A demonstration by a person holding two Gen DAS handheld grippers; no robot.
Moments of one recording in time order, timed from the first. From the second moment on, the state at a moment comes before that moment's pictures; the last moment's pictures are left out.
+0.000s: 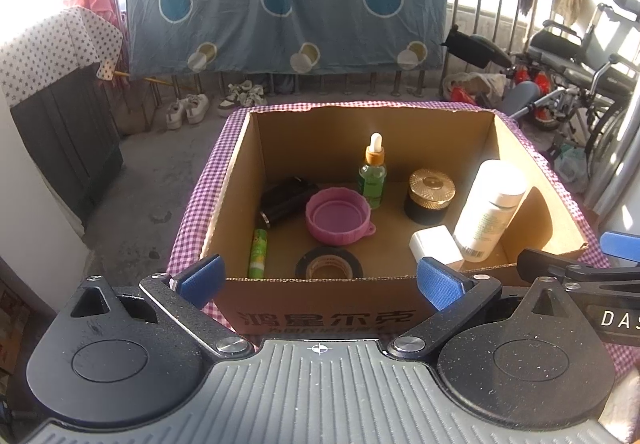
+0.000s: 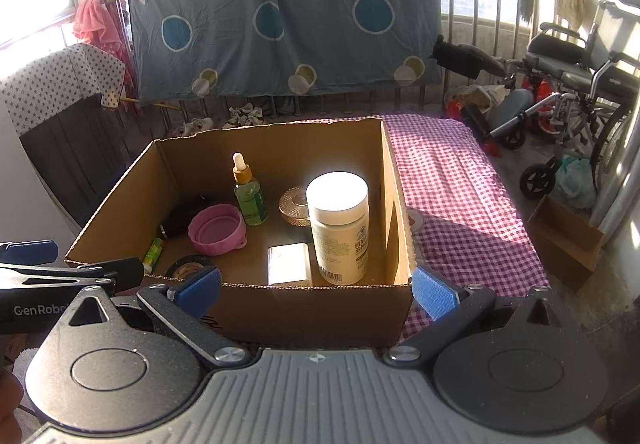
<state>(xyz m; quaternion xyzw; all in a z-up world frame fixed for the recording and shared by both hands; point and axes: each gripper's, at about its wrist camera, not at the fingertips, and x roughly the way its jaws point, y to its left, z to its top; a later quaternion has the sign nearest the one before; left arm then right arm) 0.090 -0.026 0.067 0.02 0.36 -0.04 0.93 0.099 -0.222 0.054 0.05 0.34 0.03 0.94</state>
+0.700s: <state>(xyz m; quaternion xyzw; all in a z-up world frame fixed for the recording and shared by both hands) 0.092 -0.021 0.062 0.02 0.39 -0.03 0.92 0.105 -0.216 0.047 0.03 0.36 0.03 0.93</state>
